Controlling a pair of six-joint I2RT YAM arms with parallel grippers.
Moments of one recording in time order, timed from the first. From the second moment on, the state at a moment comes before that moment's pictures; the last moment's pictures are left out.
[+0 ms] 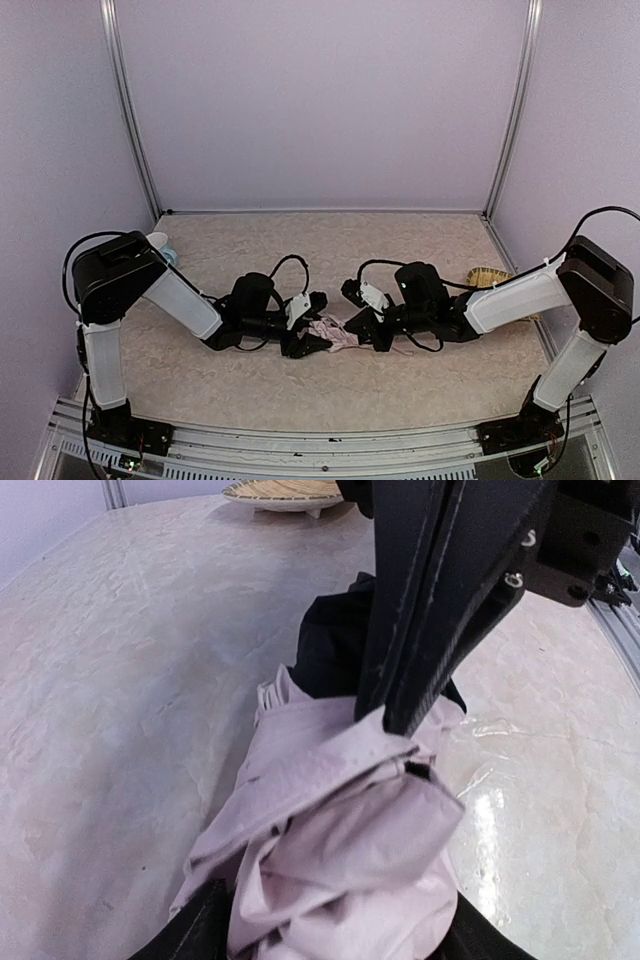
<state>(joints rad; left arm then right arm) -0.81 2.00 0.79 0.73 0.52 0.27 0.84 1.65 0.70 0.37 -0.33 -0.16</state>
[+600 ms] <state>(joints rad) -0.80 1.94 0.72 0.85 0.53 0.37 0.84 1.67 0.71 0.36 -0.34 -0.19</state>
